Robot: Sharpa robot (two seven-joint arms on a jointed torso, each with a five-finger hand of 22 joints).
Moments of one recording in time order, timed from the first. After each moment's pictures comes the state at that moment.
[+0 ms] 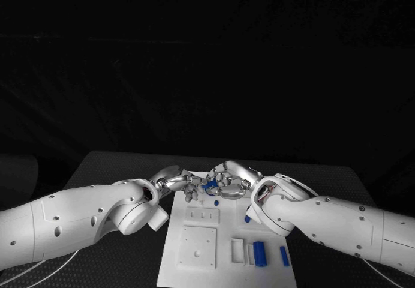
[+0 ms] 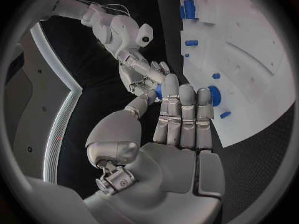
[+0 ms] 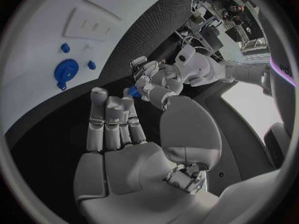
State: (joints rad) left arm 1.29 -0.80 -0.23 1.52 -0.45 -0.25 0.11; left_hand 0.86 0.09 0.49 -0.28 0.46 1.10 0.05 0.39 0.67 1.31 -0.02 0.55 0.40 1.06 -0.08 1.09 0.68 0.02 0.82 -0.10 0.84 1.31; right arm 1.16 -0.62 -0.05 1.48 -1.18 -0.43 -0.03; right_hand 1.06 -0.18 0.77 -0.15 0.06 0.95 0.11 0.32 0.46 0.89 0.02 1.30 0.80 1.17 -0.08 1.24 0.98 0.25 1.11 0.01 0.88 1.31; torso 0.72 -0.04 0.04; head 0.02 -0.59
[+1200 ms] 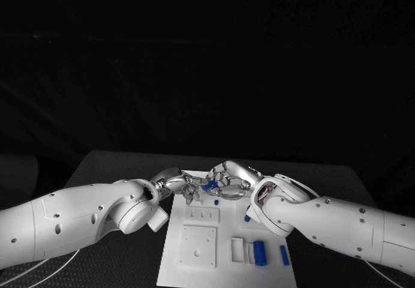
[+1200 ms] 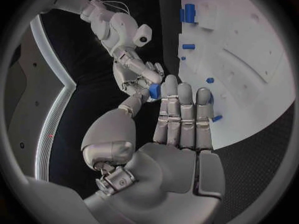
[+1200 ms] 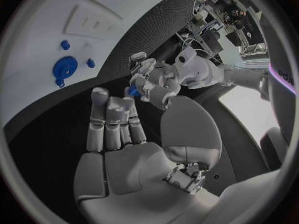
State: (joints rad) left arm 1.29 -0.80 -0.23 1.52 -0.40 -0.23 0.04; left_hand 0.78 -0.03 0.49 -0.19 0.36 1.07 0.08 0.32 0.65 1.28 -0.01 0.51 0.38 1.04 -0.08 1.06 0.65 0.02 0.82 -0.10 0.83 1.31; right arm 1.15 -0.62 -0.05 1.48 -1.23 -0.45 -0.02; right_hand 1.06 -0.12 0.83 -0.18 0.04 0.99 0.09 0.35 0.46 0.93 -0.01 1.30 0.79 1.20 -0.11 1.25 0.98 0.25 1.13 -0.01 0.89 1.31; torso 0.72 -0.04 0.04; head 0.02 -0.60
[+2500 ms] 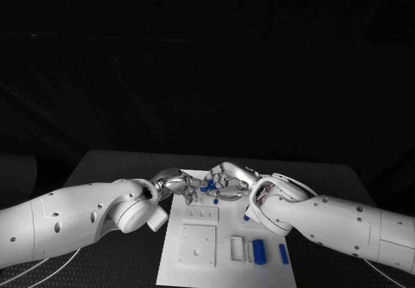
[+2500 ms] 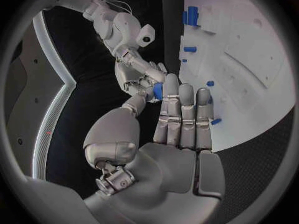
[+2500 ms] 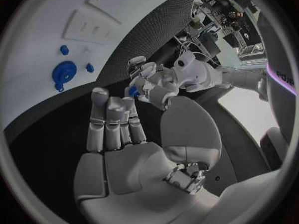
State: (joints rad) left arm 1.29 -0.80 -0.23 1.52 -0.38 -0.21 0.04; left_hand 0.86 0.05 0.51 -0.27 0.41 1.11 0.06 0.34 0.67 1.32 -0.03 0.53 0.40 1.05 -0.08 1.09 0.66 0.02 0.81 -0.10 0.84 1.31; right arm 1.15 -0.61 -0.05 1.47 -1.23 -0.41 -0.01; right_hand 1.06 -0.11 0.83 -0.19 0.05 0.99 0.09 0.35 0.46 0.93 -0.01 1.29 0.79 1.20 -0.11 1.25 0.98 0.25 1.13 -0.01 0.89 1.31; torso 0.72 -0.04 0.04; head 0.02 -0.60
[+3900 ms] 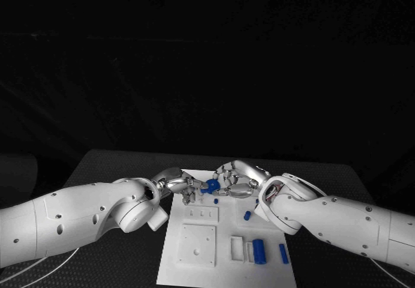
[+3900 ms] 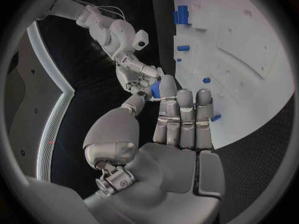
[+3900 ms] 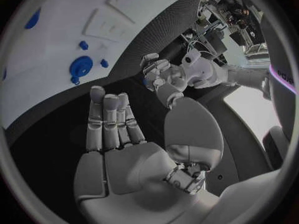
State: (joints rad) left arm 1.29 -0.79 -0.23 1.51 -0.47 -0.23 0.02; left_hand 0.88 0.03 0.49 -0.27 0.38 1.14 0.05 0.43 0.73 1.35 -0.06 0.65 0.48 1.07 -0.12 1.21 0.69 0.02 0.84 -0.10 0.91 1.31; right arm 1.14 -0.66 -0.05 1.45 -1.21 -0.44 -0.01; right_hand 0.98 -0.22 0.58 -0.26 0.19 0.79 0.19 0.25 0.44 0.79 0.08 1.21 0.74 1.06 -0.03 1.16 0.94 0.24 0.98 0.05 0.80 1.31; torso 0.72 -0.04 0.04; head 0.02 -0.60
